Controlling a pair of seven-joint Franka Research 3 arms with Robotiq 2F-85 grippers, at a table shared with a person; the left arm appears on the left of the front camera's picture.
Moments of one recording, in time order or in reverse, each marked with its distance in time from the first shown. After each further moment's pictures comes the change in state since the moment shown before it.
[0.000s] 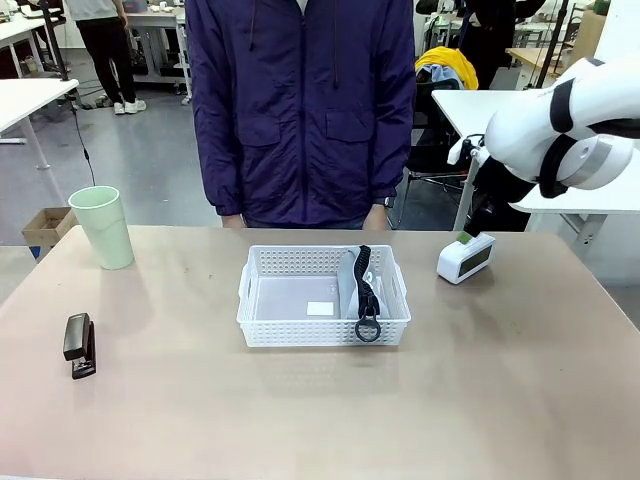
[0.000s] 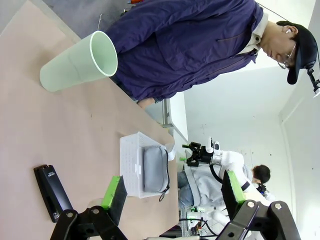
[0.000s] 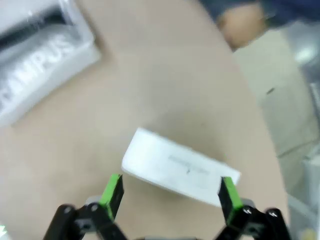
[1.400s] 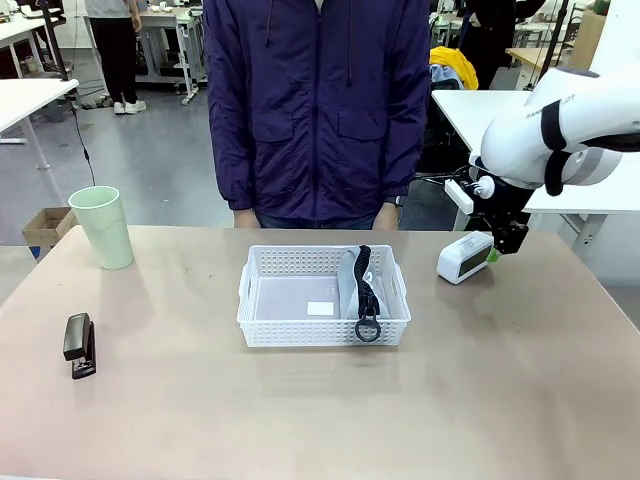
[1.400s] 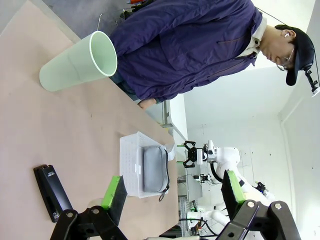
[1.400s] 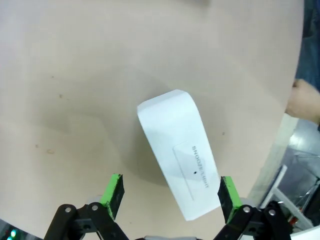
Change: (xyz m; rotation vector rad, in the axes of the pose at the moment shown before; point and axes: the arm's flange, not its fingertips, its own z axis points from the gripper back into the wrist) left arm 0.000 0.000 0.000 -0.002 0.000 0.000; right arm 0.002 -0.011 -0.023 0.047 0.114 0.735
